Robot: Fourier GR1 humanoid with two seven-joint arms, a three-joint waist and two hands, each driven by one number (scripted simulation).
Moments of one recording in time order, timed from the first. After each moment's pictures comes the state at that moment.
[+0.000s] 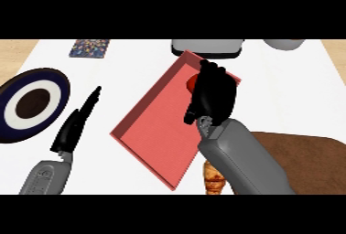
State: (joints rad) left arm -0.19 0.24 -0.04 -1.29 -0.23 -0.02 -0.05; right arm -0.71 -0.01 0.44 -1.41 1.06 0.11 1.16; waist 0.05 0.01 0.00
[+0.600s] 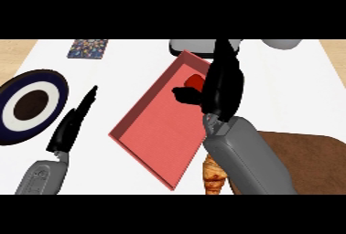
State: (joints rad) left arm -0.19 0.25 -0.02 -1.30 -0.23 -0.03 -0.04; right arm -0.70 -0.01 0.38 -1.43 1.04 -0.44 1.04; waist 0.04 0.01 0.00
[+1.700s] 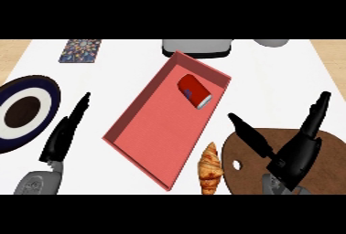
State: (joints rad) left arm -0.11 0.24 0.01 -1.35 -0.23 -0.03 -0.05; right arm -0.08 -0.13 0.33 -1.81 0.93 -1.00 0.71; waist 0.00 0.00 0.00
